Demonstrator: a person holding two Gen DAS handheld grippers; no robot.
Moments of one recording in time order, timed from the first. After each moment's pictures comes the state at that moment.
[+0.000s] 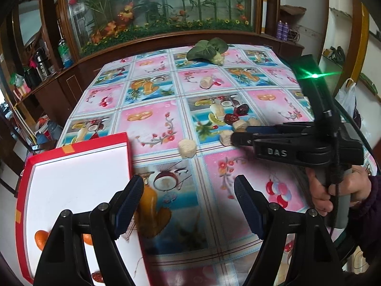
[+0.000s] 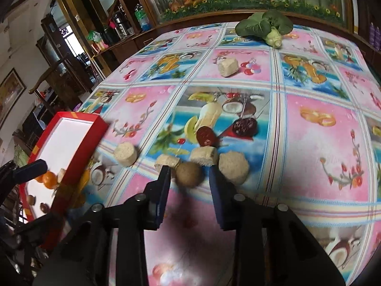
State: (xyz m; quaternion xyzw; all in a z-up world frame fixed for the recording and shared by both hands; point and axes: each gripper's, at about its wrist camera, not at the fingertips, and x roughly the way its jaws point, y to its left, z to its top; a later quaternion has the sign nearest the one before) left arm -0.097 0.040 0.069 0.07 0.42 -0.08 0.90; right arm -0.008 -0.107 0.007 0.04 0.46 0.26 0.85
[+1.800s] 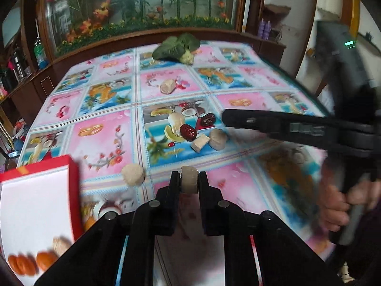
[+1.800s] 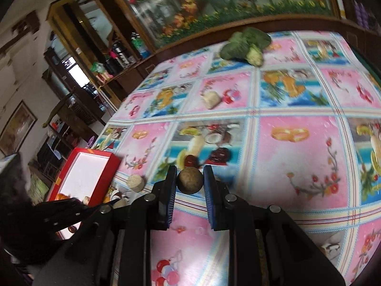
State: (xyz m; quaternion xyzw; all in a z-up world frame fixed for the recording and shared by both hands) left arm -0.069 -0.002 0.059 0.04 0.42 -0.14 0.90; right arm -0.005 -0.158 0.041 0.14 0.42 0.27 0.85
